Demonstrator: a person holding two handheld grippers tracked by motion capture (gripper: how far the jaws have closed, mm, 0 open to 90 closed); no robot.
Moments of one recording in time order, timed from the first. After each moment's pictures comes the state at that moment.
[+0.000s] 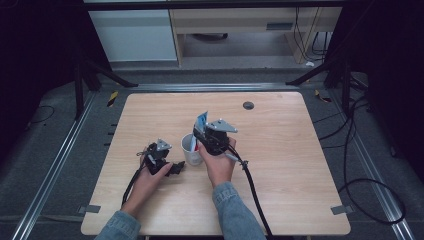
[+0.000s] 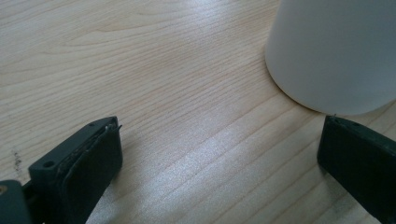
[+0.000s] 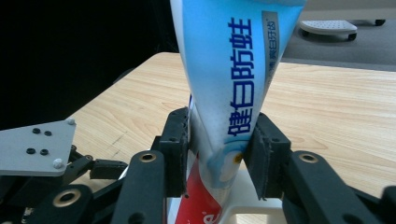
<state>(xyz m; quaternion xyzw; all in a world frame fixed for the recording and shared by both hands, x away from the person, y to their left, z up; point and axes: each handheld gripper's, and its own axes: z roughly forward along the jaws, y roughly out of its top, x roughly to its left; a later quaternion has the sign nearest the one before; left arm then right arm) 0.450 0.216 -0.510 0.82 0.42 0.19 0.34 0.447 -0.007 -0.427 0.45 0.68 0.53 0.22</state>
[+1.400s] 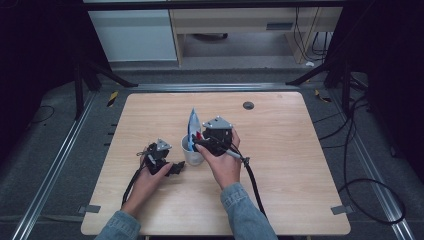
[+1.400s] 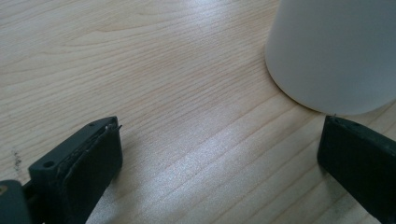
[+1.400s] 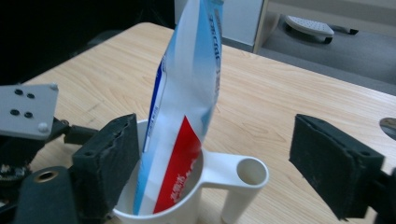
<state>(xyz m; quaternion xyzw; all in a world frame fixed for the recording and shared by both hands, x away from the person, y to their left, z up) 0.450 0.216 -0.510 0.82 0.42 0.19 0.34 0.438 -0.011 -0.404 0.42 0.74 0.44 0.27</state>
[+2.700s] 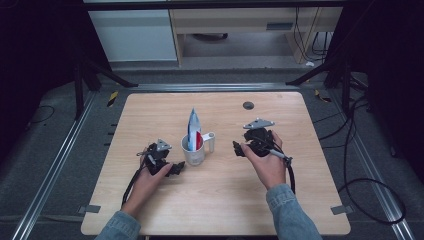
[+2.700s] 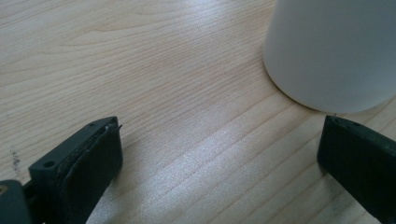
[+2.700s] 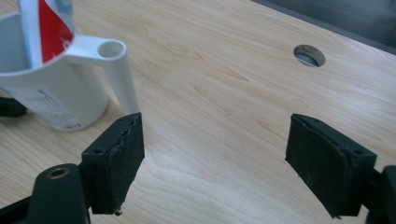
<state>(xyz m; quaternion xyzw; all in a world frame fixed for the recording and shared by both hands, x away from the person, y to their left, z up) 0.449 0.216 -0.510 0.82 0.42 0.19 0.34 0.432 -0.125 -0.404 0.44 0.79 0.35 0.25</state>
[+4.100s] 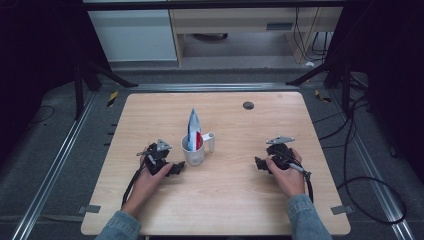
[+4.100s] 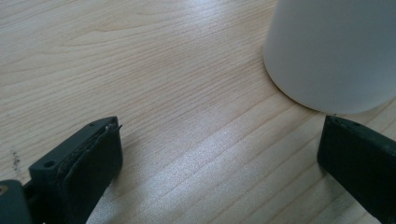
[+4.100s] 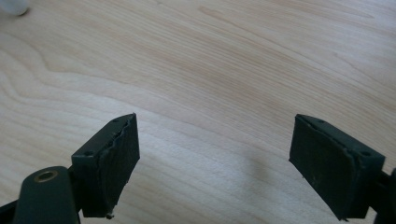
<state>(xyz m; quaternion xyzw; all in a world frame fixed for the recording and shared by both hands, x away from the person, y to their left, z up) 0.450 0.216 -0.510 0.82 0.42 0.19 0.34 0.435 -0.197 -0.485 0.51 0.78 0.30 0.22</state>
